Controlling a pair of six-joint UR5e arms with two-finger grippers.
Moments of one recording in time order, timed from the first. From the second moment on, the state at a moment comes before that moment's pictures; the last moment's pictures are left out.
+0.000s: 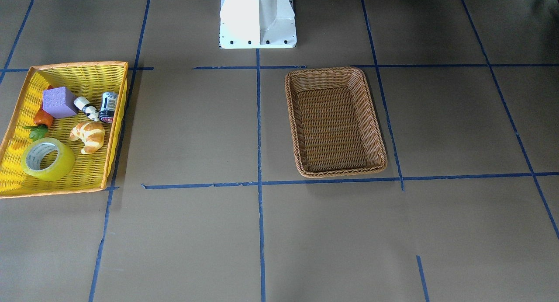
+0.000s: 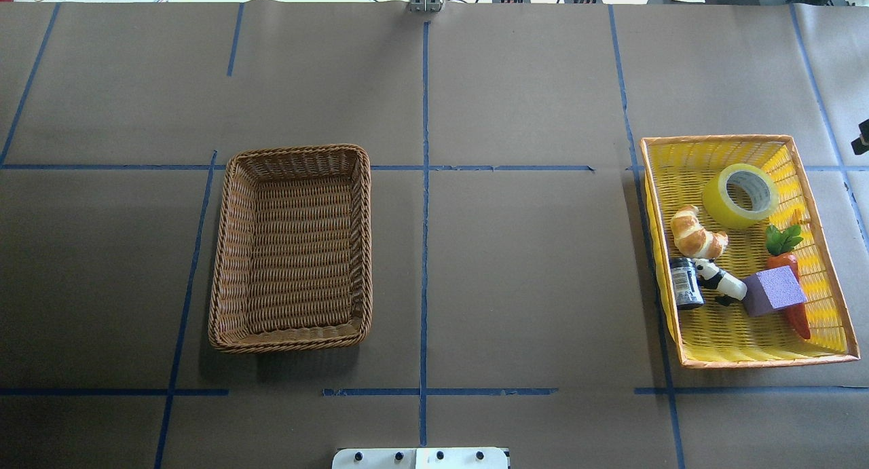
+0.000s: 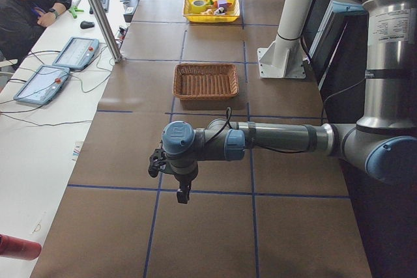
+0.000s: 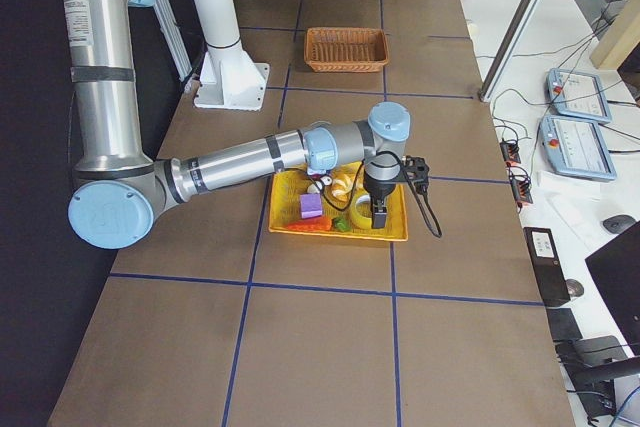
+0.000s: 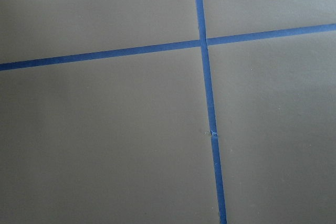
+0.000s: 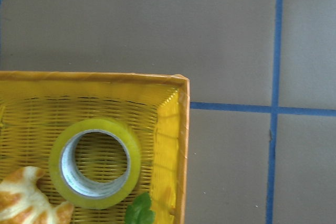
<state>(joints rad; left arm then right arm) -1.60 -1.50 -1.67 -1.52 -2.34 0.15 1.33 -1.50 1.81 -1.64 2.27 0.28</state>
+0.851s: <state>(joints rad) -1.60 -1.50 -1.67 -1.52 -2.34 0.16 1.20 -1.47 1.62 -1.29 2.28 0.54</state>
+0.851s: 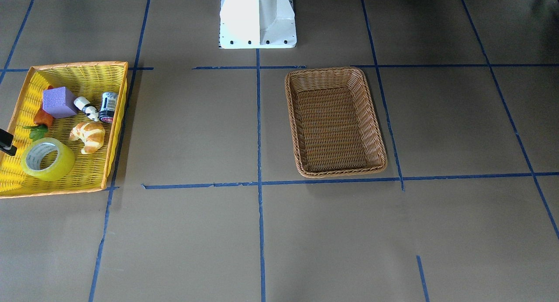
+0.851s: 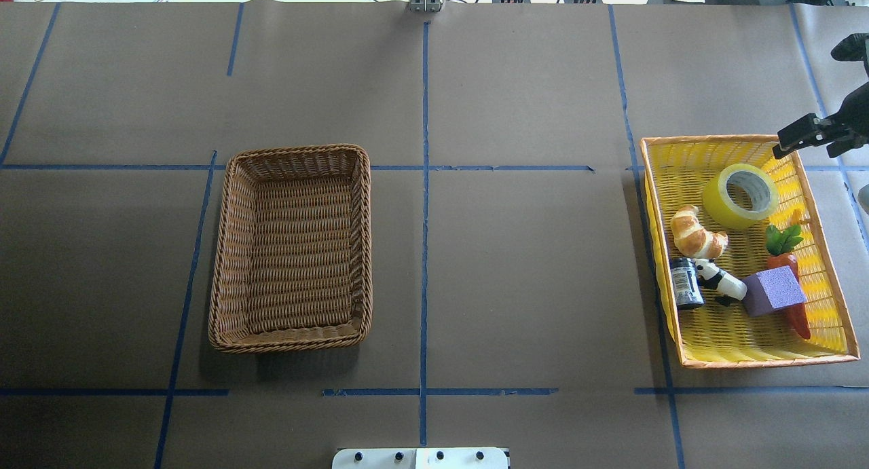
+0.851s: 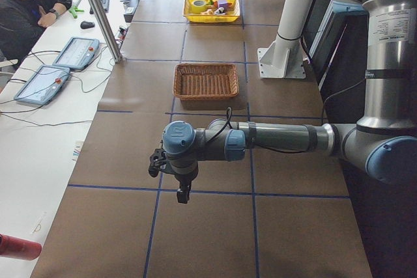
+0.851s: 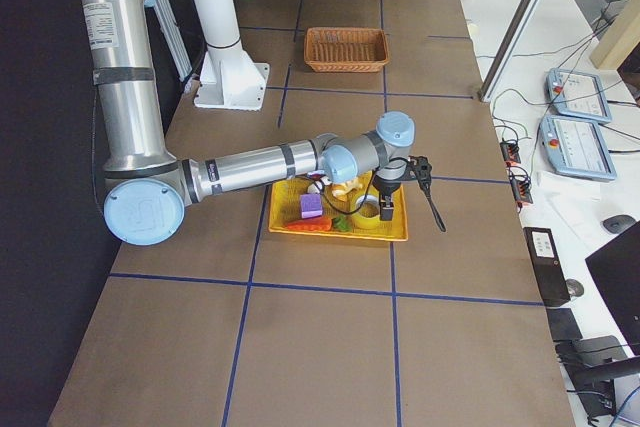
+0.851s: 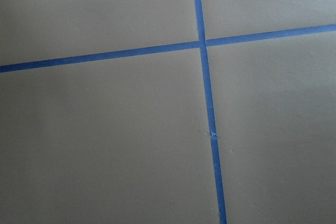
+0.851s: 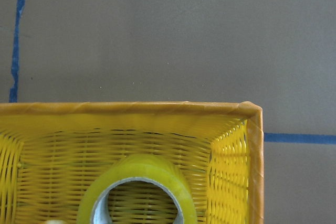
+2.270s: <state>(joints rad) -1.60 -1.50 -1.67 -1.52 -2.34 0.16 1.07 -1.47 1.48 -1.18 2.27 0.60</state>
